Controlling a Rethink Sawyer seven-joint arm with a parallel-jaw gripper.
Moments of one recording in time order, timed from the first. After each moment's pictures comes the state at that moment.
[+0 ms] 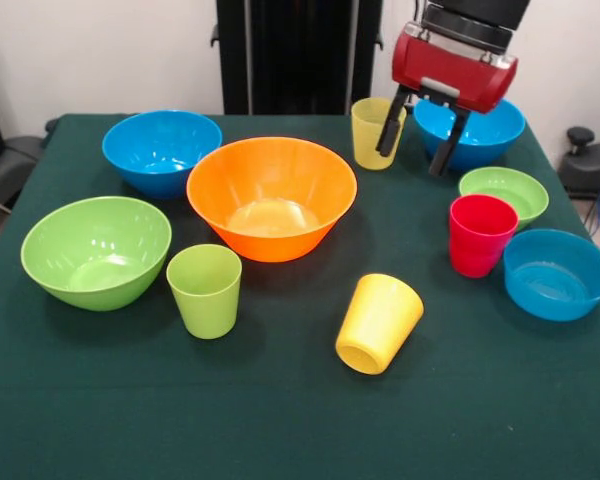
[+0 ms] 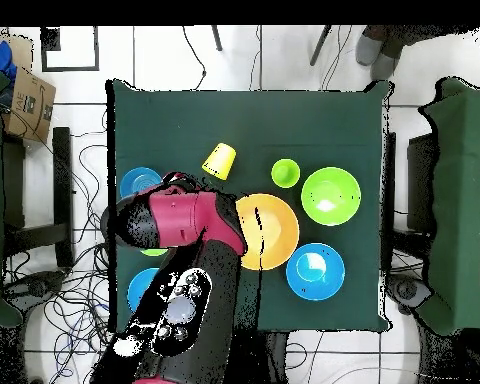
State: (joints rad) arm 0.21 -0.61 -0.33 1.55 -0.05 0.41 2.37
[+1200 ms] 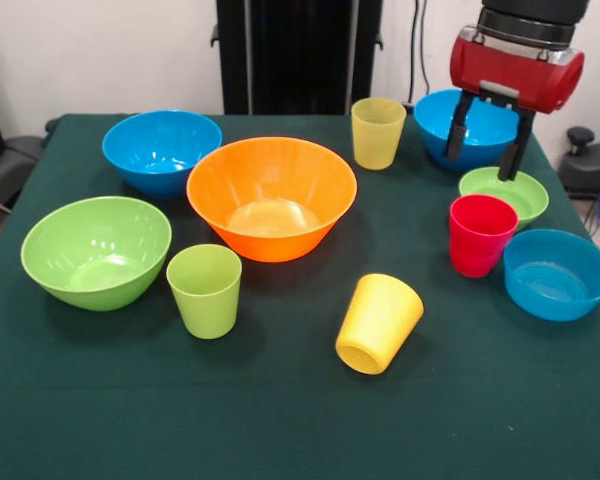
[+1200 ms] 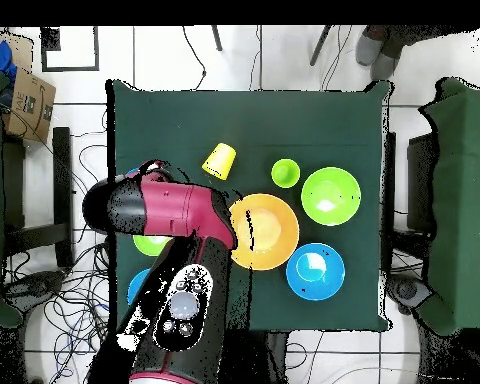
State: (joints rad) arm 0.21 -0.62 -0.28 1.55 0.18 0.45 2.38
